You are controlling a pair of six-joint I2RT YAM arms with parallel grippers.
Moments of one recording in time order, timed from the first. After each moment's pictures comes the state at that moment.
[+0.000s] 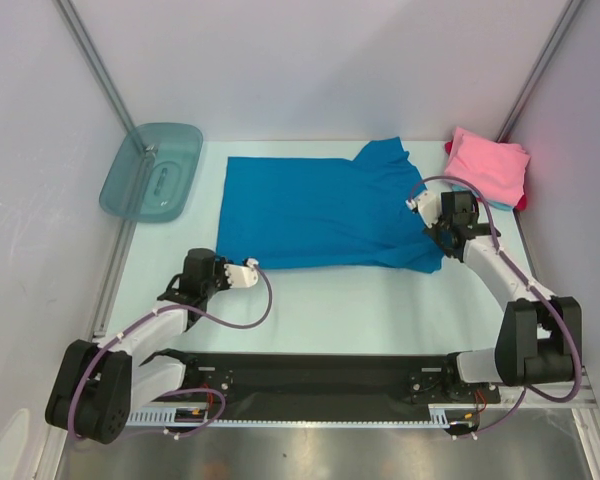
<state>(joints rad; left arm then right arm) -0.28 1.07 0.33 0.04 -0.11 1.17 0.08 1.37 0.90 -0.46 0.18 -0.67</state>
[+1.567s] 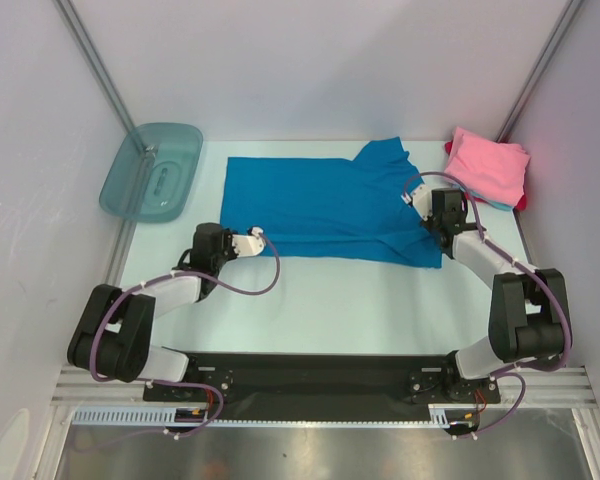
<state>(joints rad) -0.27 1.39 0.50 0.32 -0.18 1.12 0.10 1.50 0.88 -0.18 0.34 -0.72</state>
